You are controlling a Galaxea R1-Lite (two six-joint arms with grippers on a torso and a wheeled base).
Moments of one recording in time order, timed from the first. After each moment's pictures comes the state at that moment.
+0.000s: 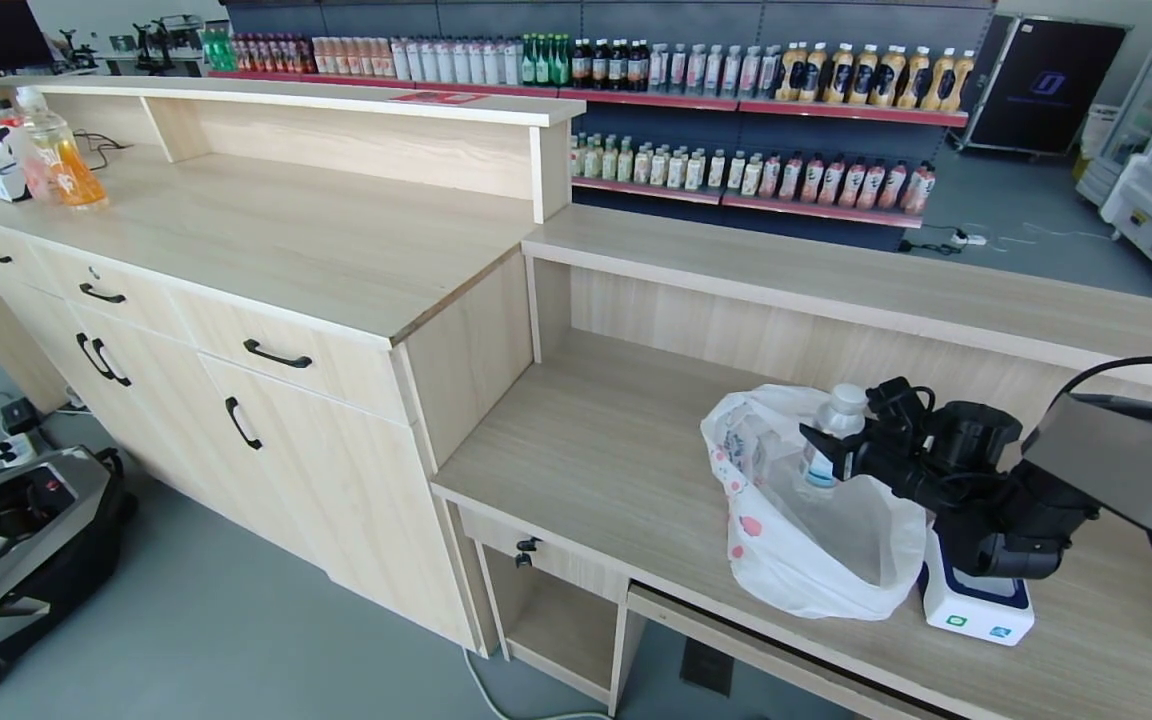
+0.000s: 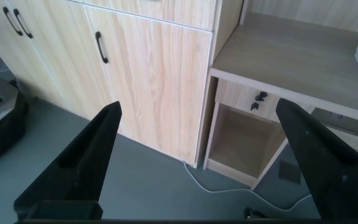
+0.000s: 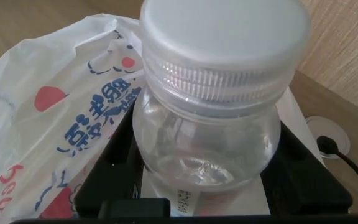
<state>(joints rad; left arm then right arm) 0.00 0.00 0.00 0.00 0.00 0.00 -0.07 2.54 -1.11 -1.33 0.46 -0.21</state>
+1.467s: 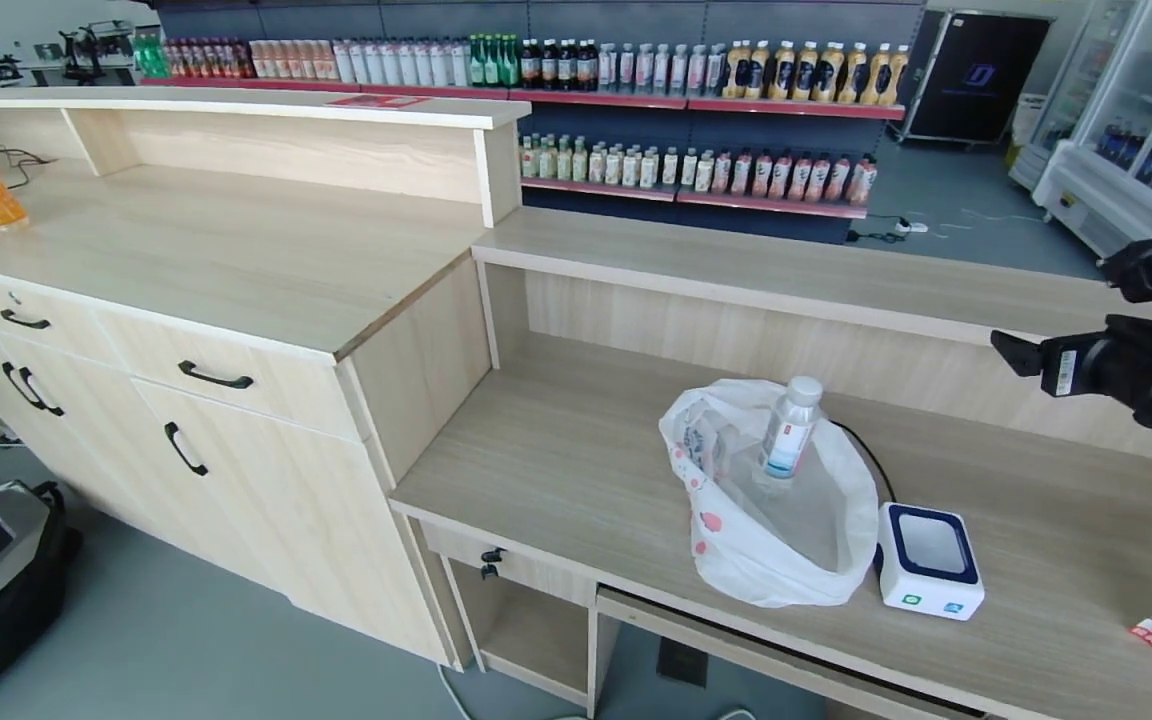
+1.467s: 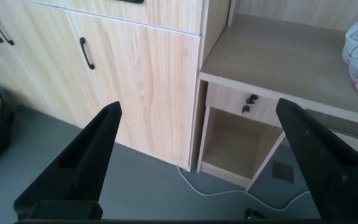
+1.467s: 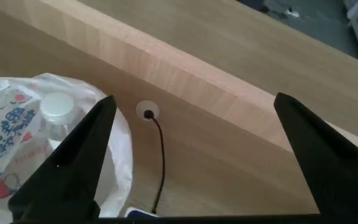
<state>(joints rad) 0.00 0.00 0.00 0.00 0.00 0.00 -0.23 1.75 -0.81 -0.87 0.03 -0.27</state>
